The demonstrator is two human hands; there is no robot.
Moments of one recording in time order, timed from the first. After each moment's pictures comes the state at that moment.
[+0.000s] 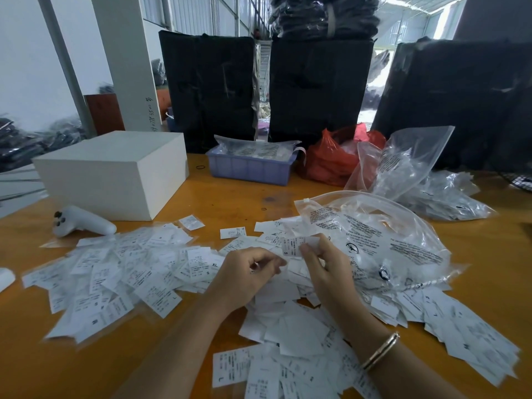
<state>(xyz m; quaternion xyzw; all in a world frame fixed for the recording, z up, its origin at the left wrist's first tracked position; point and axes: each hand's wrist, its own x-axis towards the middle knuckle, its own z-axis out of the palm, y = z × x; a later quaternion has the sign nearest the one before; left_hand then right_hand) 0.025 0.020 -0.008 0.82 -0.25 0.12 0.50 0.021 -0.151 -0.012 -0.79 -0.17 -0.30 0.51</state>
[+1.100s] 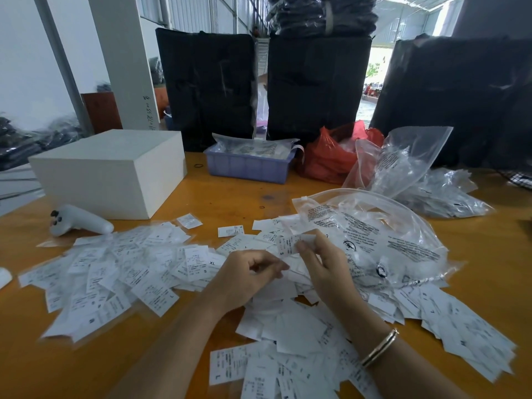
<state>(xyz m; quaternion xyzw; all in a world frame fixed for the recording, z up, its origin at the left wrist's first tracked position) 0.025 0.020 -0.008 0.82 -0.26 0.05 0.50 0.018 -0.153 -0.005 -0.80 -0.20 -0.26 0.51</state>
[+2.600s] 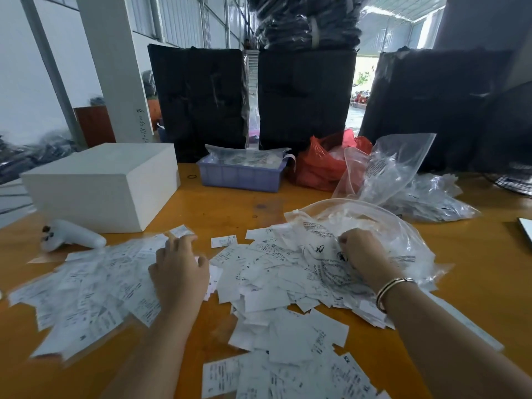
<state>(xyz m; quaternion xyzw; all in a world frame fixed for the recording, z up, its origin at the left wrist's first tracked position) 0.045 0.058 -0.011 0.92 0.14 0.30 0.21 0.079 -0.238 0.018 -0.98 0.11 -0.07 0.17</state>
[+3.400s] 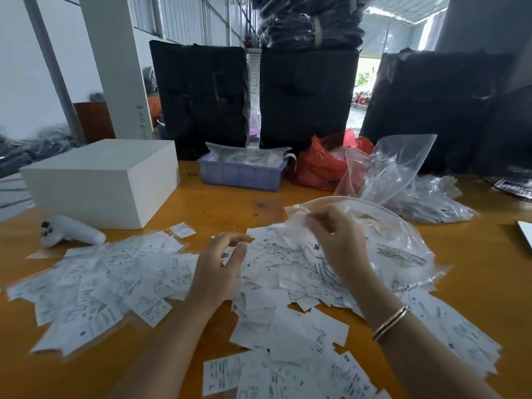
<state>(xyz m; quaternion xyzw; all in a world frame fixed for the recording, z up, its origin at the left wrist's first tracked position) 0.037 0.028 -0.006 0.84 -0.11 0.21 0.48 0.032 -0.176 0.044 -0.83 -0.09 -0.31 0.46</state>
